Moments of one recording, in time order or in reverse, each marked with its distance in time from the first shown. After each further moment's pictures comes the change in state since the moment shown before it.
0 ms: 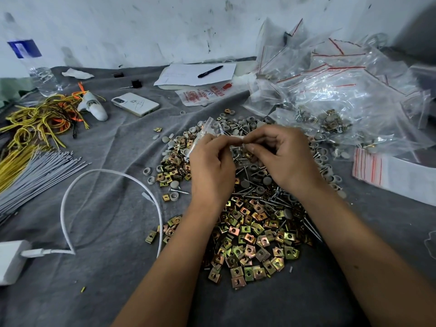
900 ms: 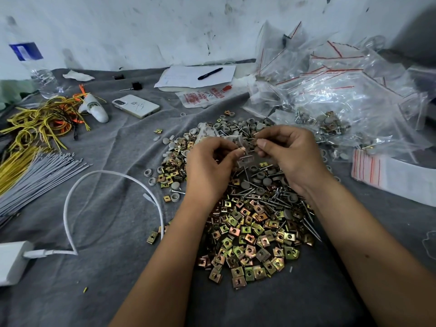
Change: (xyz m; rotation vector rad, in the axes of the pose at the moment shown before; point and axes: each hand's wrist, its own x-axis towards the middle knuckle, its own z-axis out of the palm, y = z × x) left_hand 0.007 -0.008 -0.008 -0.184 -0.162 -0.176; right_hand 0.004 0.006 -0.008 0.360 0.105 0.222
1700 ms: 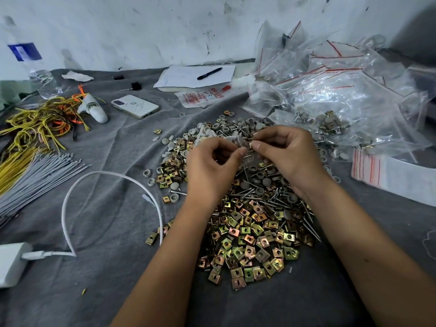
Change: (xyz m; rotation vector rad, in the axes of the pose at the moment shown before) left_hand -0.003 0.004 0.004 0.013 0.048 0.002; right_hand 0.001 0.003 0.000 -0.113 0.006 -0.028
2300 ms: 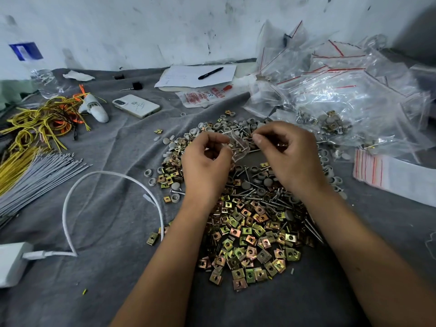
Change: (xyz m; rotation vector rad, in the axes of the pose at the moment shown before) left_hand 0.003 0.003 -0.002 -0.144 0.110 -0.064; right_hand -0.008 -0.014 0.005 -0.437 0.070 -0.362
